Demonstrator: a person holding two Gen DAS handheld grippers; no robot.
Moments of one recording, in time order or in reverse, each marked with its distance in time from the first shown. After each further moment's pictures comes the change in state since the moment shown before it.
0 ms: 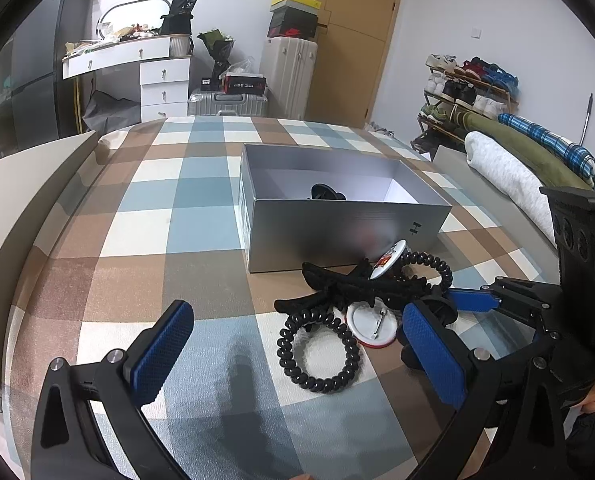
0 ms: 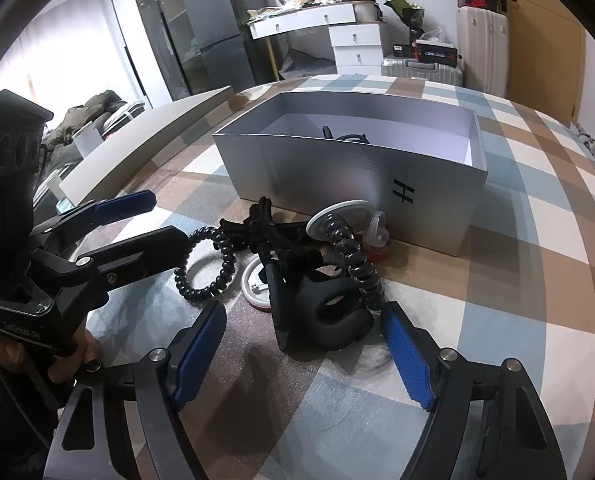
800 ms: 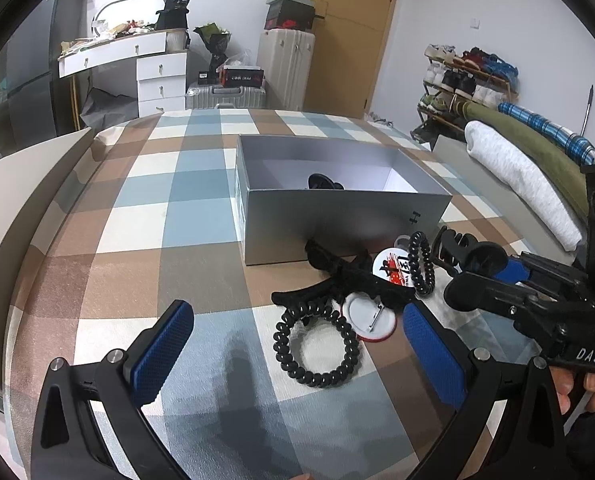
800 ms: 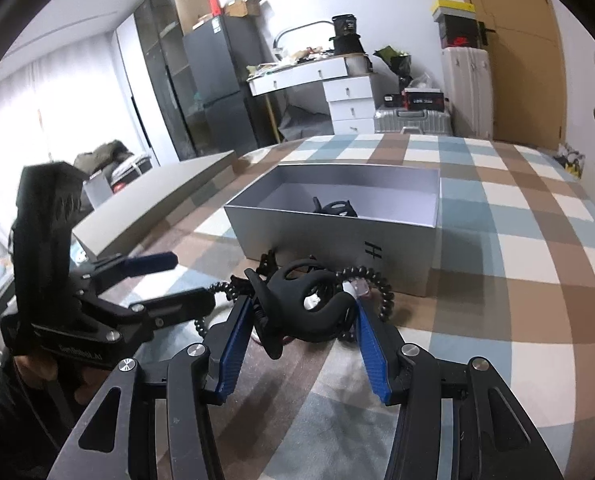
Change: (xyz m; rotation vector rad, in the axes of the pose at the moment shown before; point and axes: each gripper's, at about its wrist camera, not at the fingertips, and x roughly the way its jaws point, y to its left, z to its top) left arm 0.004 -0.005 -0.001 0.021 0.040 0.009; right arm -0.042 -0.011 0.000 0.044 -0.218 0.023
